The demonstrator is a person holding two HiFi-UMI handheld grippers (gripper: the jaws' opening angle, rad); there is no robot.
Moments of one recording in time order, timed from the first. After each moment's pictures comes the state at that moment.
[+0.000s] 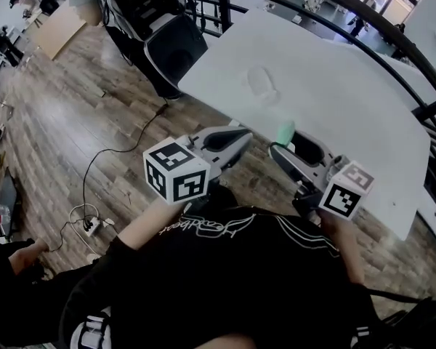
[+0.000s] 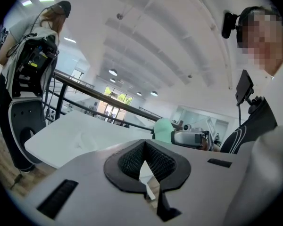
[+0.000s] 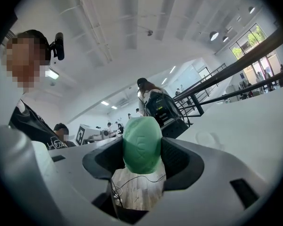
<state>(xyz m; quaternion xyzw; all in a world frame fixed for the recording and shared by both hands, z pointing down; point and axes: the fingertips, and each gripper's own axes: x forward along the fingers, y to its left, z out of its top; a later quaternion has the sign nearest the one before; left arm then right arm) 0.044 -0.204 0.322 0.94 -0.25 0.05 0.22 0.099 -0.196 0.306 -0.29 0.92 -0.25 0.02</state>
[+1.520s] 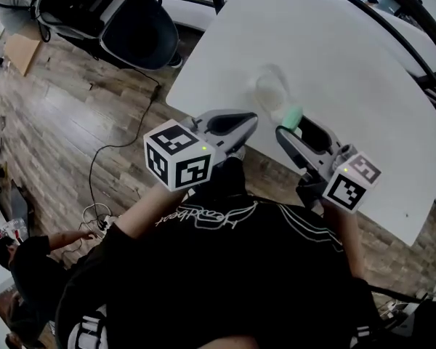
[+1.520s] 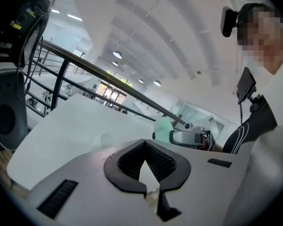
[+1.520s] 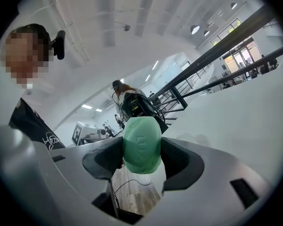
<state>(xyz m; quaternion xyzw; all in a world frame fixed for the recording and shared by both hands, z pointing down) 0.037 -0.395 0.393 0.93 -0.20 0.10 0.30 0.091 -0.387 0.378 -0.35 0.88 -0.32 0.01</state>
